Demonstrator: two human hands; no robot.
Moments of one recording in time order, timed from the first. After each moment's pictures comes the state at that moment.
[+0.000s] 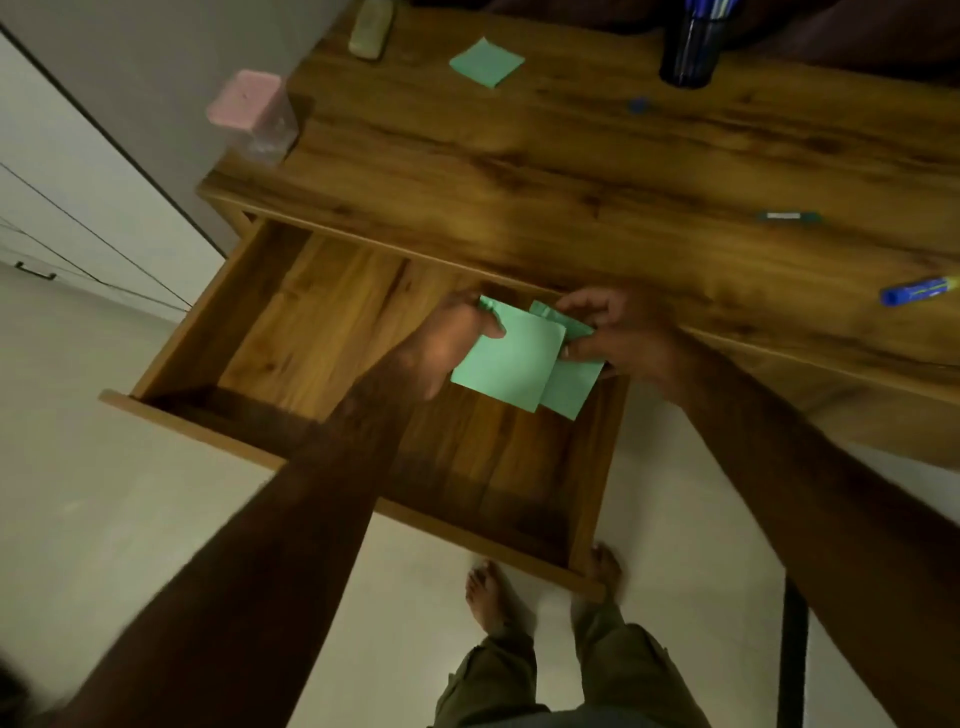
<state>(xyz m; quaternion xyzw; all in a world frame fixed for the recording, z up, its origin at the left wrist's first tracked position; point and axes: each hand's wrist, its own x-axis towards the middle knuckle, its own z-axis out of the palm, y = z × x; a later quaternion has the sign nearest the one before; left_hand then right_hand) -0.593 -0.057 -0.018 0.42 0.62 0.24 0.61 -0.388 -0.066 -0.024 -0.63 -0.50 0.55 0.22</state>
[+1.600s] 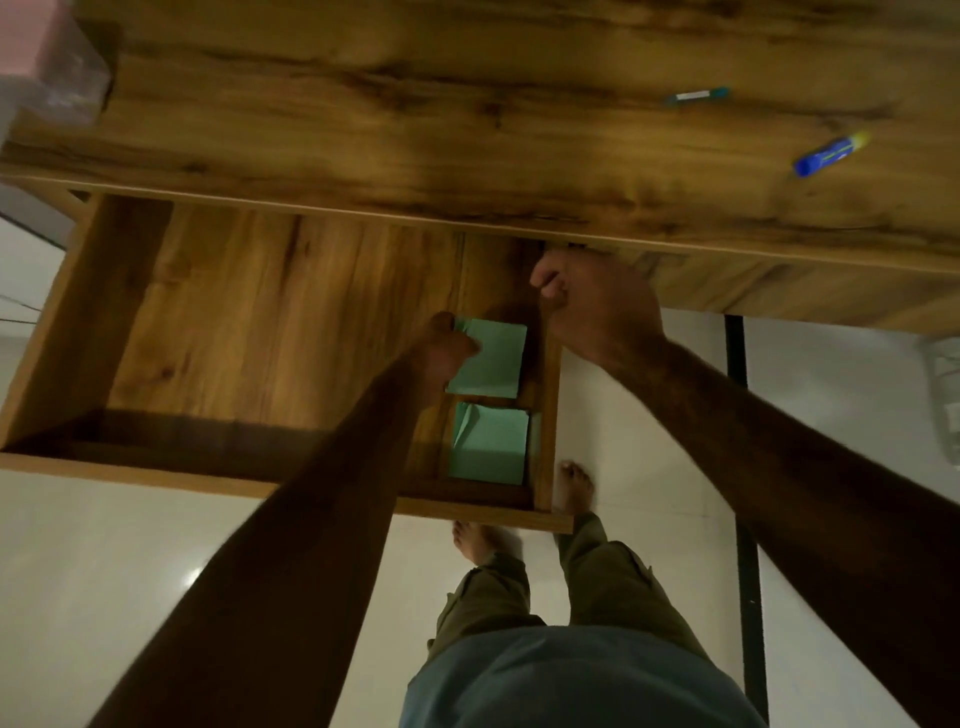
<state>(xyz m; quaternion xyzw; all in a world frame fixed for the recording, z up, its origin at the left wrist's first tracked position) -0.545 -0.068 -0.152 0.43 0.66 0.10 0.61 -0.369 -0.116 -0.049 -0.75 -0.62 0.19 0.12</state>
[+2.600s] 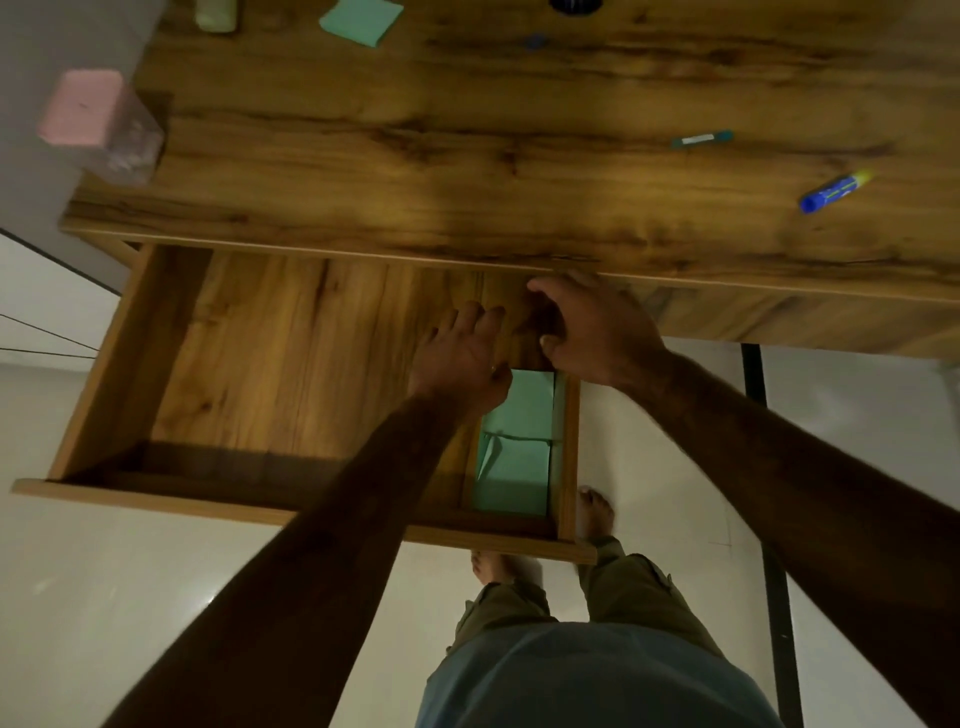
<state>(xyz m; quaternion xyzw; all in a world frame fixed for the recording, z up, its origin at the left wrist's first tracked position) -0.551 -0.070 -0.110 0.85 0.50 0.03 0.14 -0.369 -0.092 -0.059 -0.70 -0.68 0.20 0.07</state>
